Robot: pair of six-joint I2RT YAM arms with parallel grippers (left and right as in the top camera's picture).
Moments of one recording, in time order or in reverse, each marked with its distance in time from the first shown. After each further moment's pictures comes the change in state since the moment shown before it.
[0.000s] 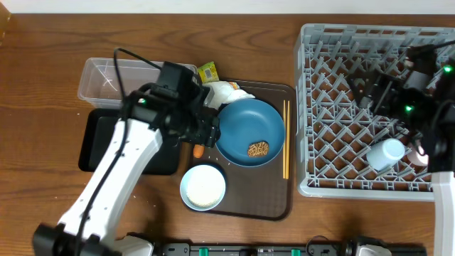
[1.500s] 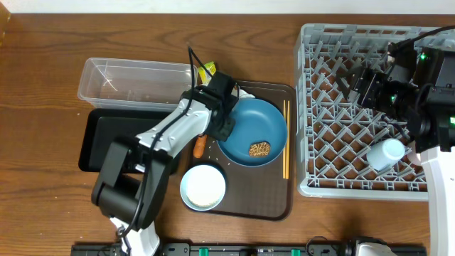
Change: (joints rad) left arm -0.133 0.435 -0.029 0.368 -0.242 0.104; right arm 0.035 0.097 0.000 -0.002 0.041 0.028
